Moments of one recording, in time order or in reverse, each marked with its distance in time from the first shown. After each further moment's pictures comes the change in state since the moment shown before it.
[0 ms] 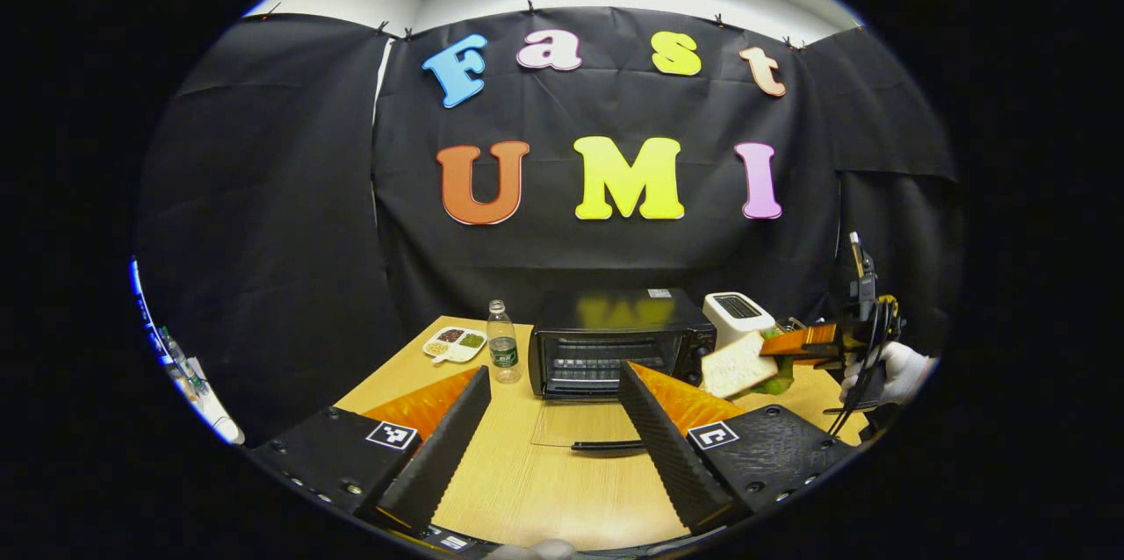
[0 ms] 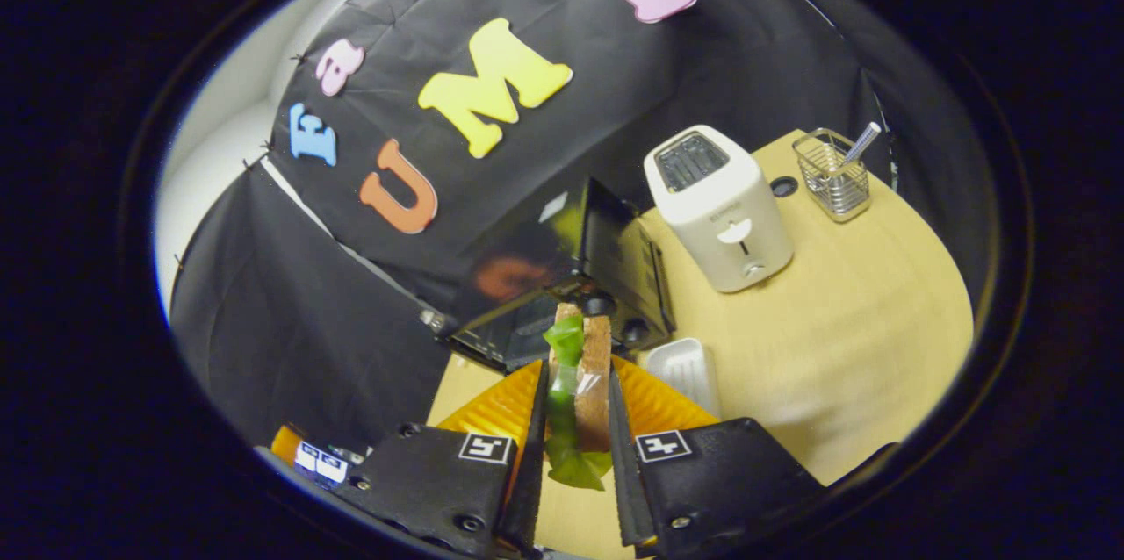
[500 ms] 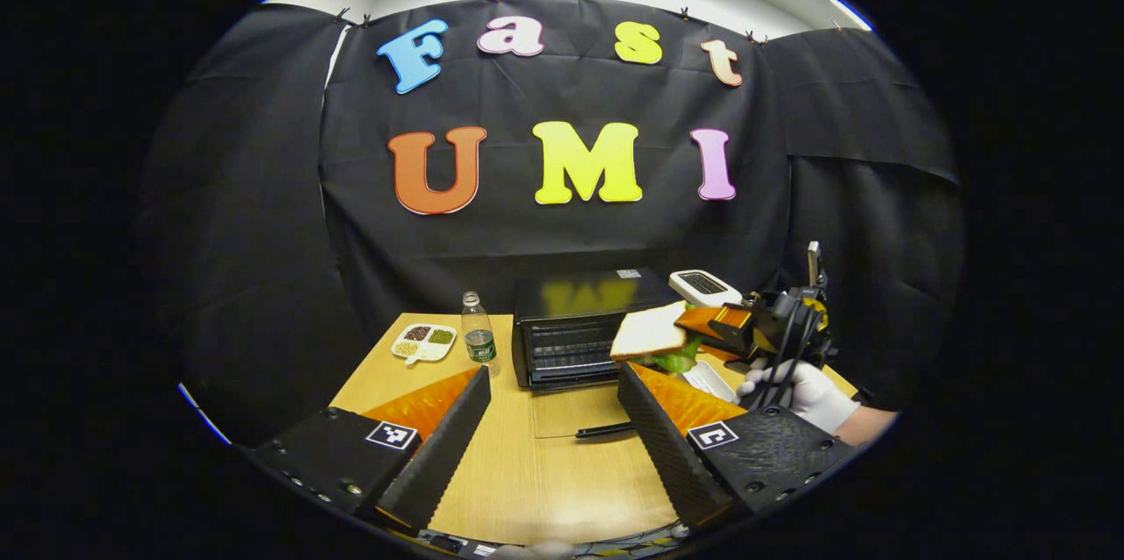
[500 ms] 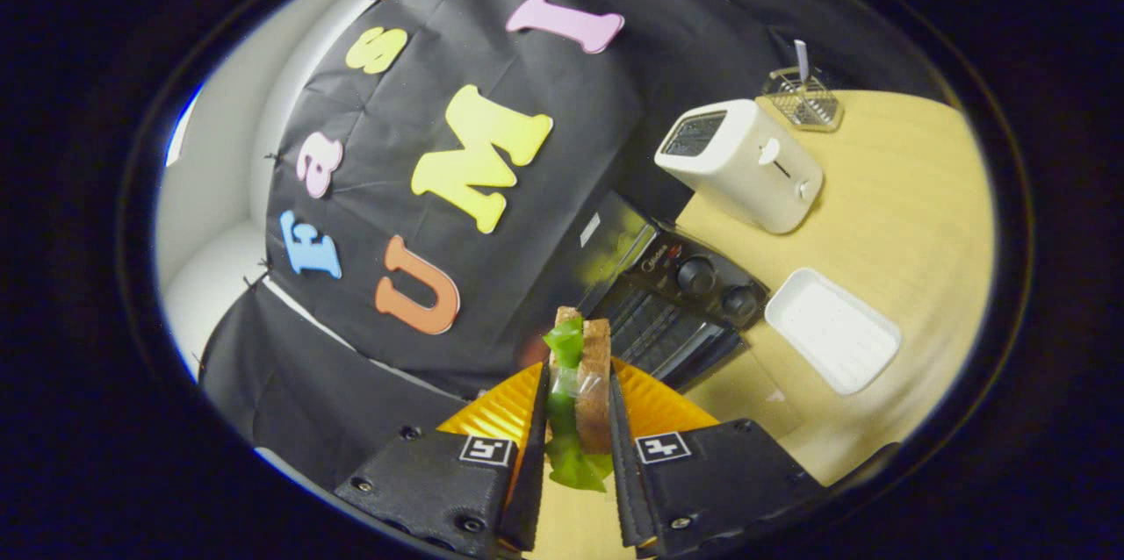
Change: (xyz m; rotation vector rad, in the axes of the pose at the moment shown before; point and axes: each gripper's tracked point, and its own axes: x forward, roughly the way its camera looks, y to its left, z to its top) left arm 0.002 0.036 -0.009 0.045 0.062 -0.183; right arm 0.091 0.060 -0.058 0.334 -0.299 0.007
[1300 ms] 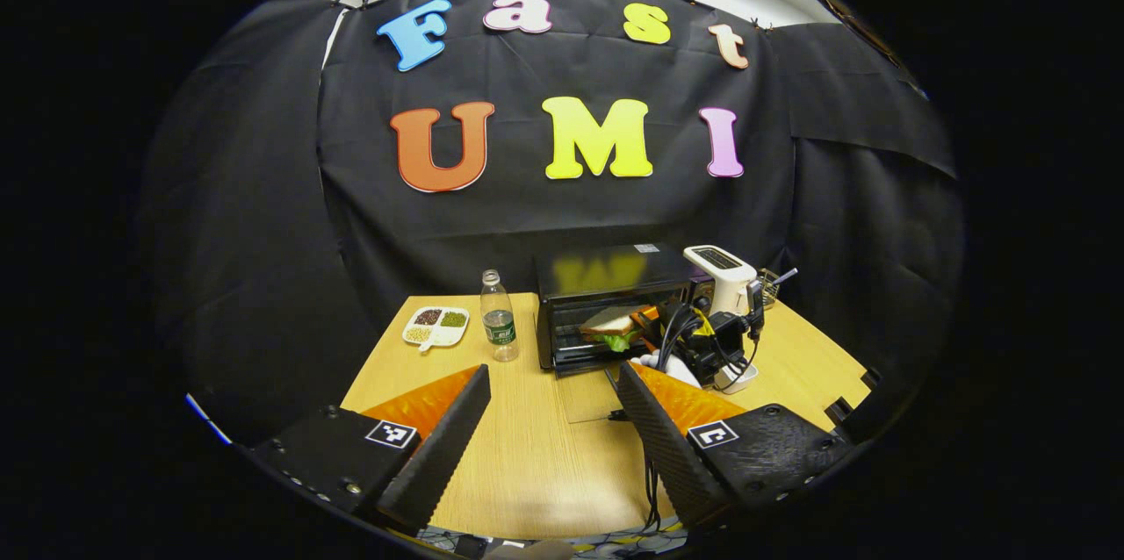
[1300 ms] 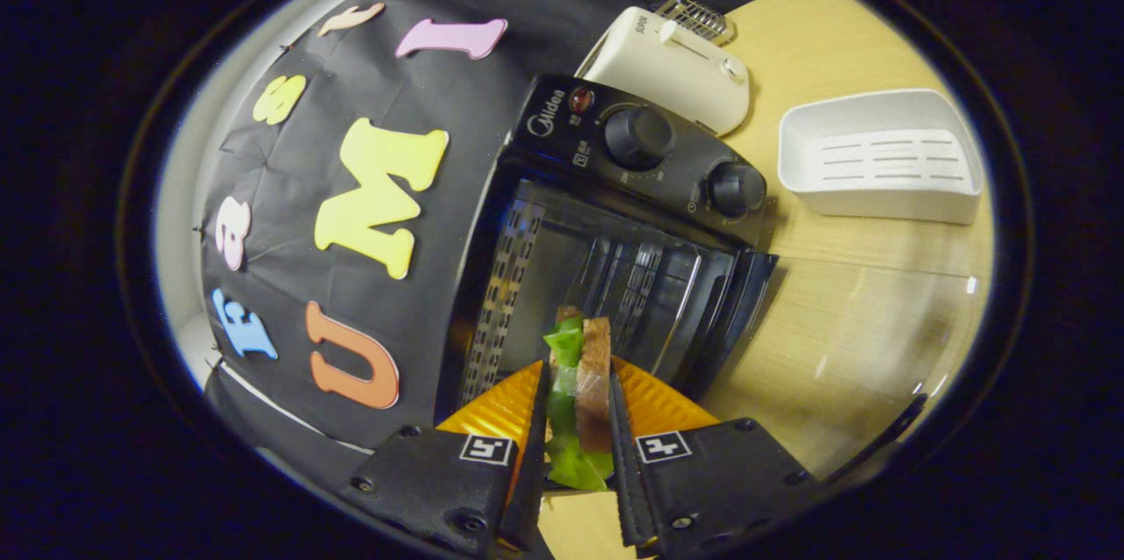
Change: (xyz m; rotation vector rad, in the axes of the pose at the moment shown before) left arm 0.012 0.040 -0.014 0.011 0.069 -0.013; right arm 0.143 -0.048 -0.048 0.293 -0.224 -0.146
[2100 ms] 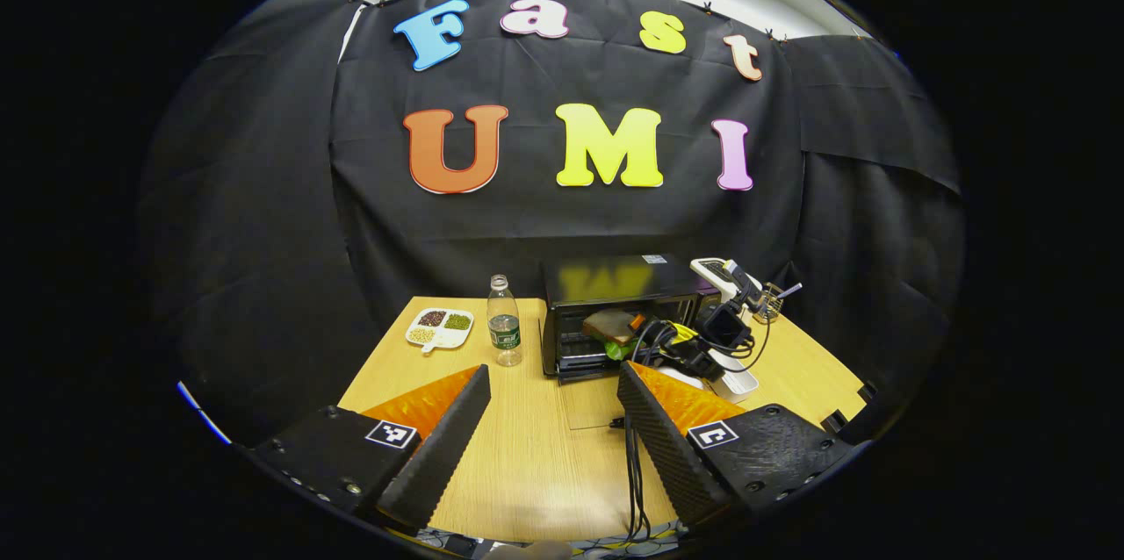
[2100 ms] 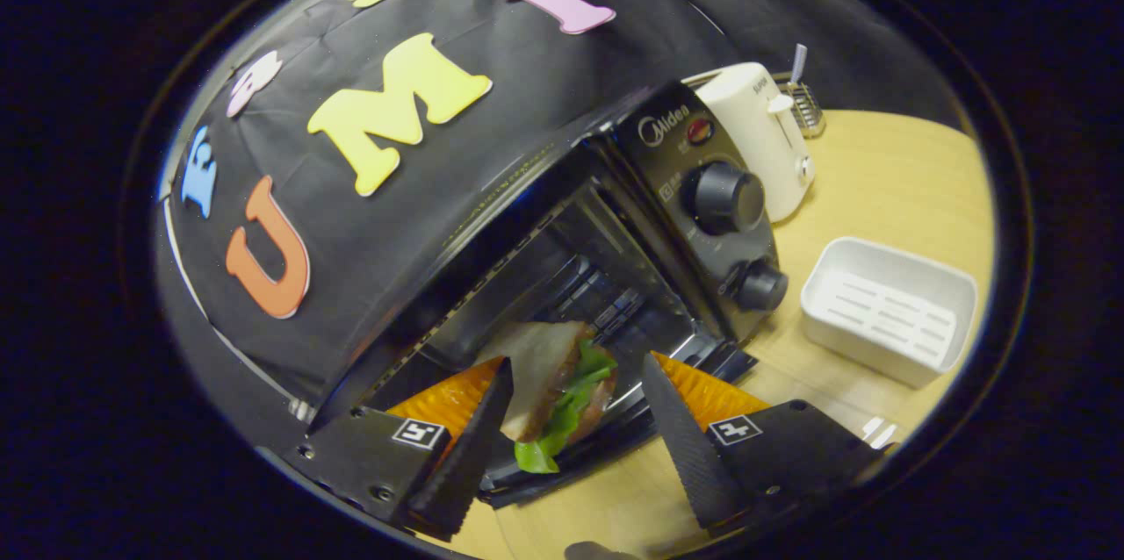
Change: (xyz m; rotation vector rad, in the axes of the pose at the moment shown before) left arm -0.004 0.008 0.002 -0.038 -0.033 0.030; right arm -0.011 -0.020 0.026 -0.634 0.005 -0.193
